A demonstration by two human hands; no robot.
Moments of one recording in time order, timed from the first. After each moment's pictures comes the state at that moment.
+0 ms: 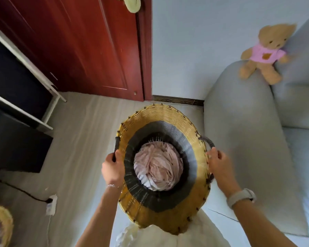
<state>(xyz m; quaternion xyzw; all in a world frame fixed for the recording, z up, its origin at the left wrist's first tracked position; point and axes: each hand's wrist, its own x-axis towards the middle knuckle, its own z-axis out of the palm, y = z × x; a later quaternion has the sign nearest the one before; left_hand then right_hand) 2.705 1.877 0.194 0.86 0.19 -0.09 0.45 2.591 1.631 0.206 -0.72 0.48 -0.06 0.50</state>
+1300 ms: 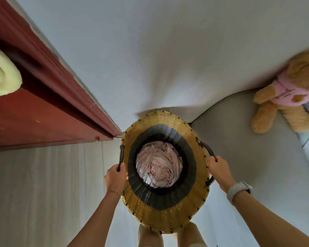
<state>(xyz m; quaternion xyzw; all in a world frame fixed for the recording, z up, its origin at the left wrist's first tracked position) 3.128 1.565 0.023 0.86 0.10 -0.33 0.37 2.956 1.330 0.030 -0.64 0.65 0.11 0.40</state>
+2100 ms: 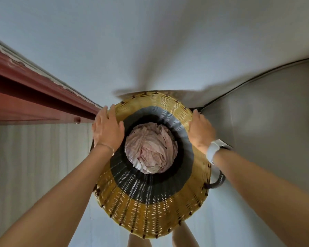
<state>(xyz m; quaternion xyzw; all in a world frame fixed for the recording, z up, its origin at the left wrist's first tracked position) 3.203 1.456 -0.121 0.95 -0.17 -0.24 0.09 3.065 1.259 -0.108 -0.86 0.40 0.25 0.20</state>
